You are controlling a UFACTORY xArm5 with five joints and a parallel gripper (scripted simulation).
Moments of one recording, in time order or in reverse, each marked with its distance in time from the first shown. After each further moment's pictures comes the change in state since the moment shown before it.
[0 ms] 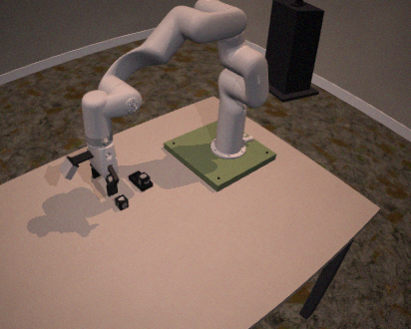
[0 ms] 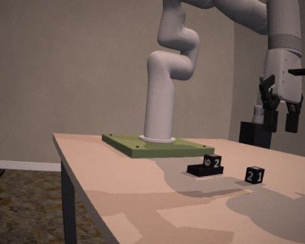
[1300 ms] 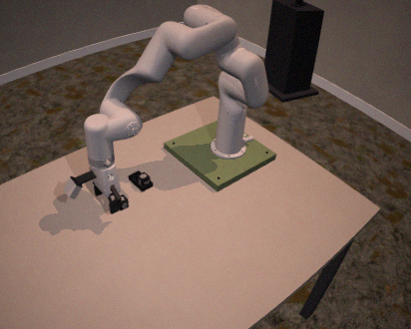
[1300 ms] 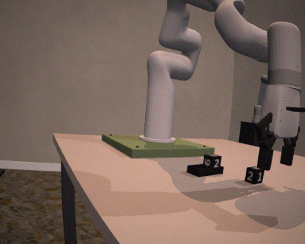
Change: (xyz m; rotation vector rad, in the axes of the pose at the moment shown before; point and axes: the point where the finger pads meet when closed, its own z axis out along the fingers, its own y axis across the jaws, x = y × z) arm 0.000 0.001 0.072 0.000 -0.001 -0.007
